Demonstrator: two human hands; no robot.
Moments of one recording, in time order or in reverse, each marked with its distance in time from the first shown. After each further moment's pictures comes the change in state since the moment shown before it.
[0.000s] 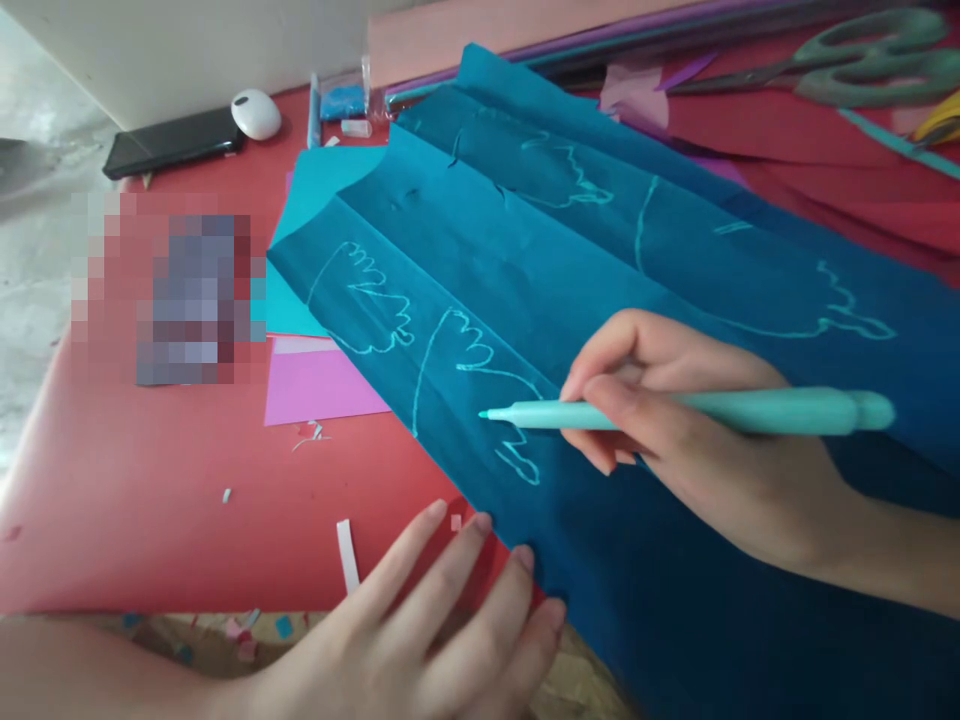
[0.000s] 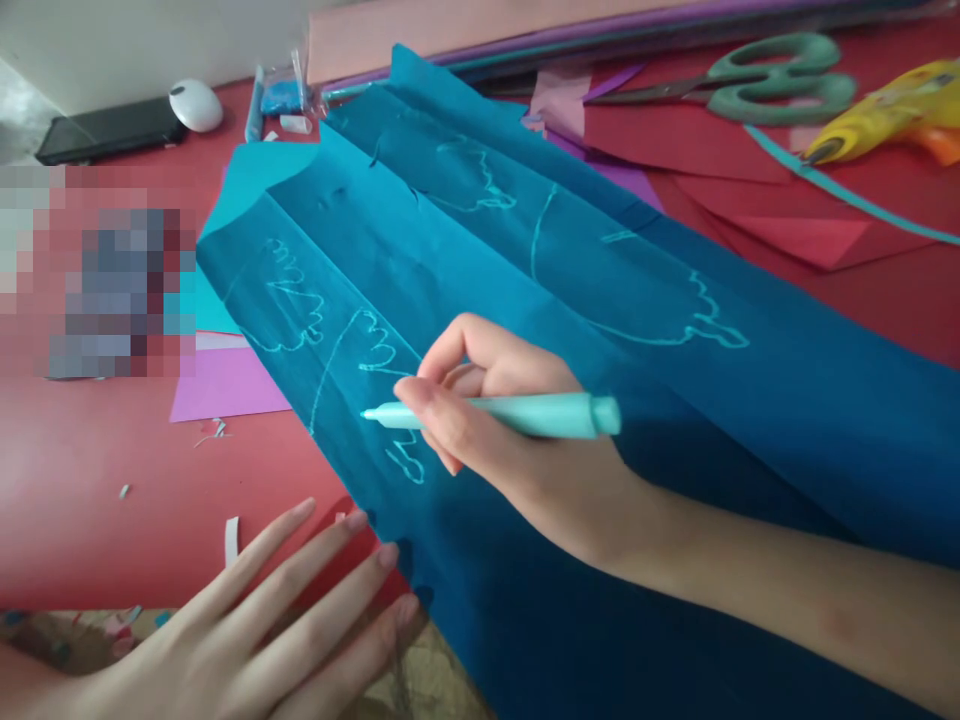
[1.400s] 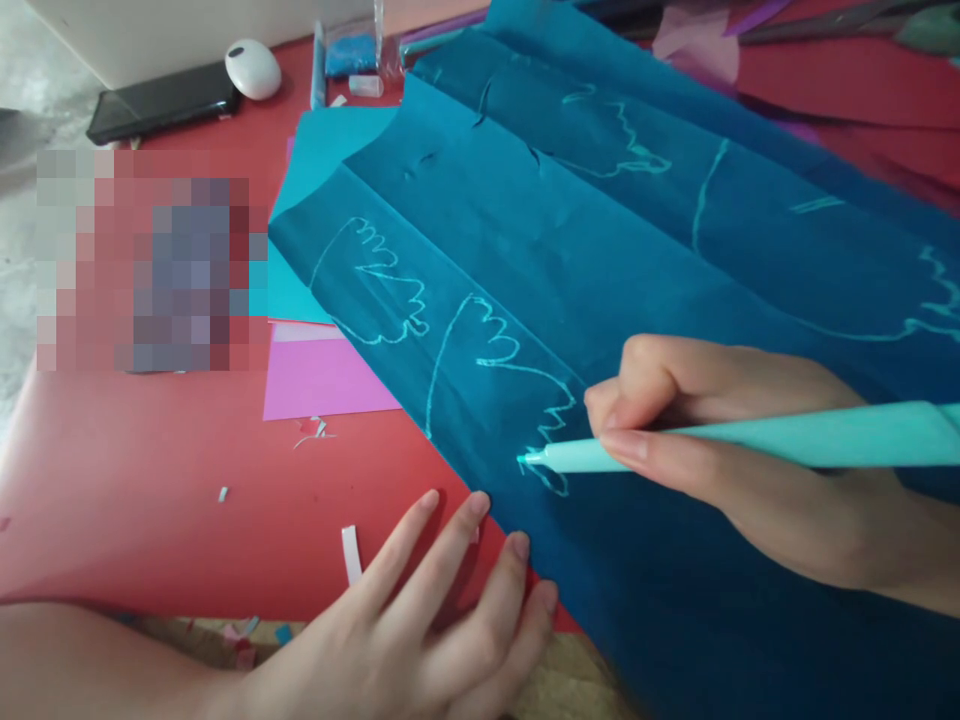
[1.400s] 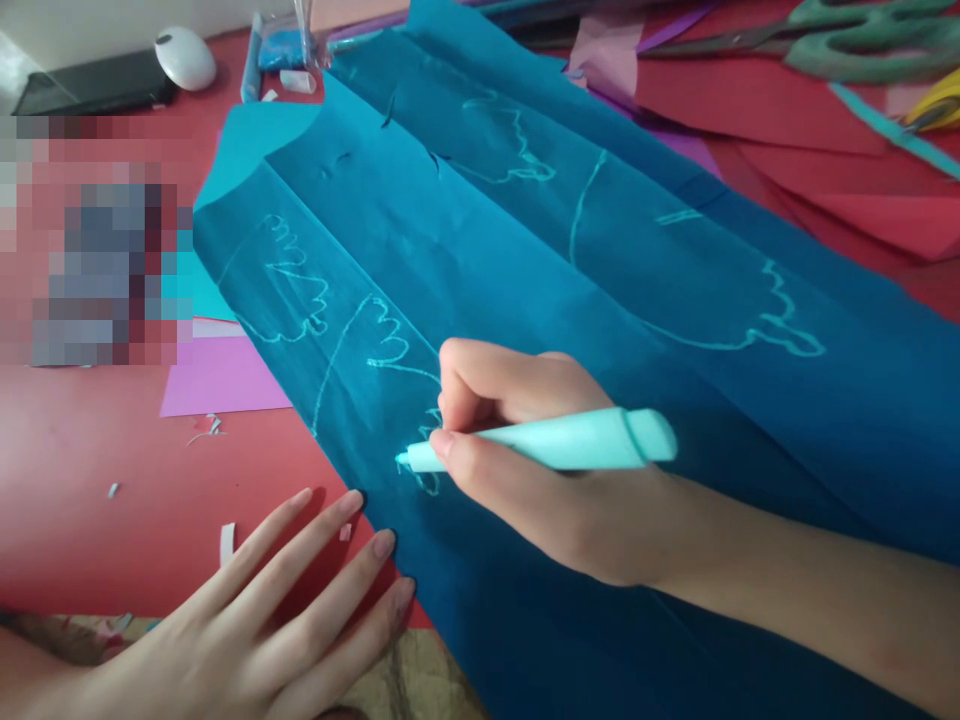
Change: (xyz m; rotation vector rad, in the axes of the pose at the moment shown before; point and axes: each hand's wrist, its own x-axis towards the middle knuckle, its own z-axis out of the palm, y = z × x) left_hand -0.008 -0.002 0.013 -0.030 -0.102 -0.023; right_hand 0.003 0.008 -0.009 -0.206 -0.197 -0.046
